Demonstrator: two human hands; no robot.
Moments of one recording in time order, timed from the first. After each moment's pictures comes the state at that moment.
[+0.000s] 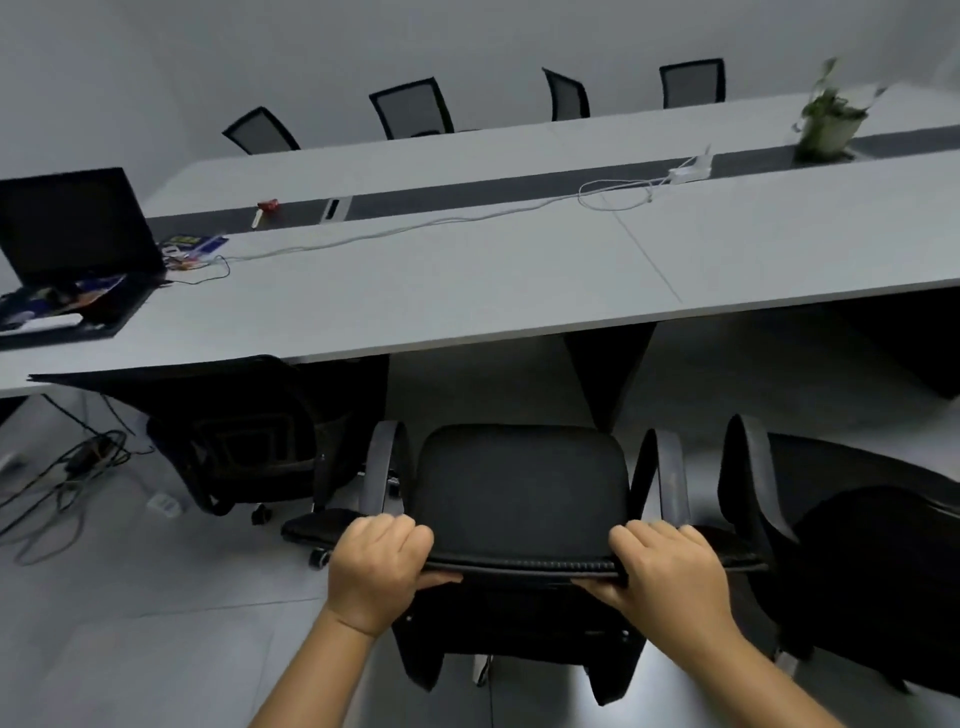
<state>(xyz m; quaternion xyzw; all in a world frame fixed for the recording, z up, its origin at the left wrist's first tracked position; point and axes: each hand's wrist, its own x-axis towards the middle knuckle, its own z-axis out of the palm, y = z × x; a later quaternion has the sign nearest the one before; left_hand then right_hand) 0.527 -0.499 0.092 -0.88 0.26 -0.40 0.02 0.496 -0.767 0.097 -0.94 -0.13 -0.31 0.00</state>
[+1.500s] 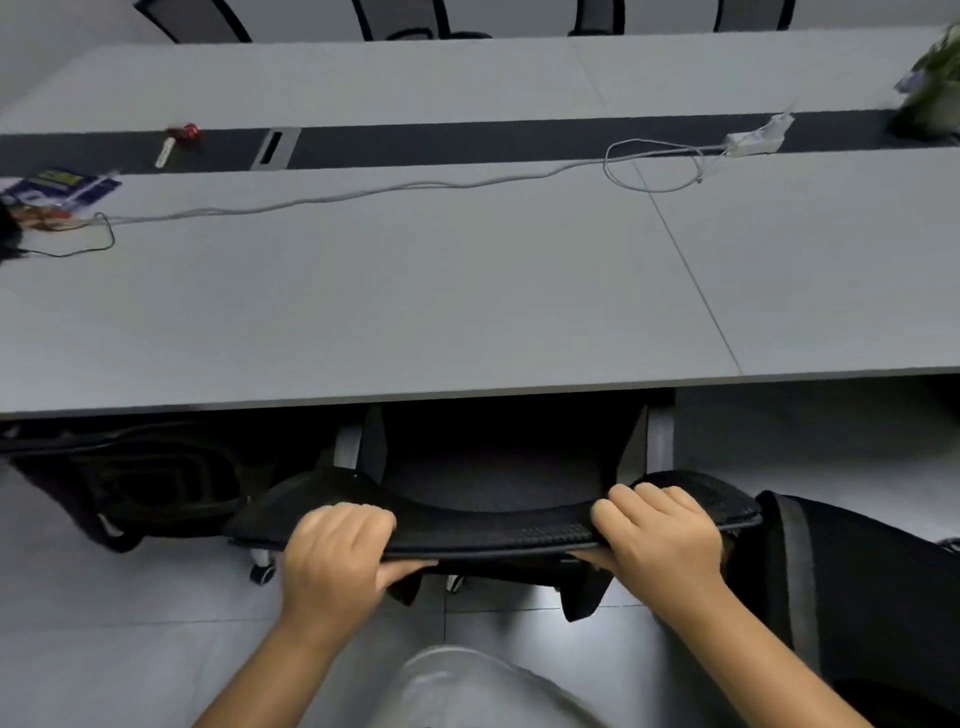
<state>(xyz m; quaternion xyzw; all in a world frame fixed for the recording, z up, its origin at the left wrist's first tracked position) 0.769 -0.528 0.079 -0.92 0.20 -0.33 -0.05 0.783 -0.803 0.088 -0.89 -0.25 -0.37 -0.05</state>
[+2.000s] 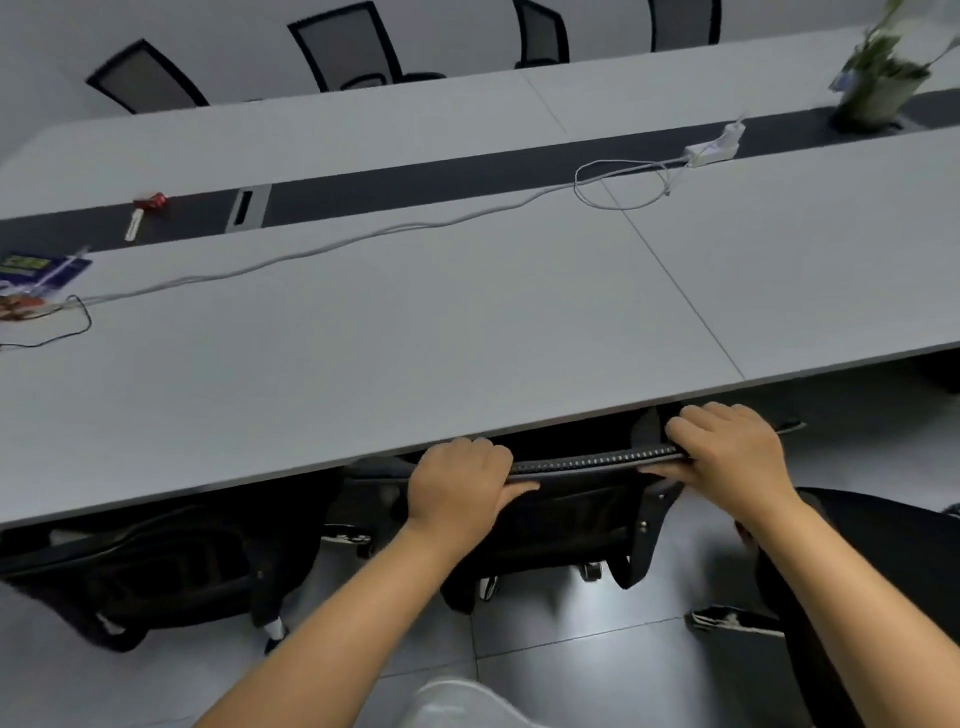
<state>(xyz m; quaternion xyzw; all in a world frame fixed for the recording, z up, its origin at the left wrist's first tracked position) 0.875 -0.576 0.108 -0.91 0.27 -0.32 0.00 0.866 -0.843 0.108 -0.92 -0.20 -0.34 -0.03</state>
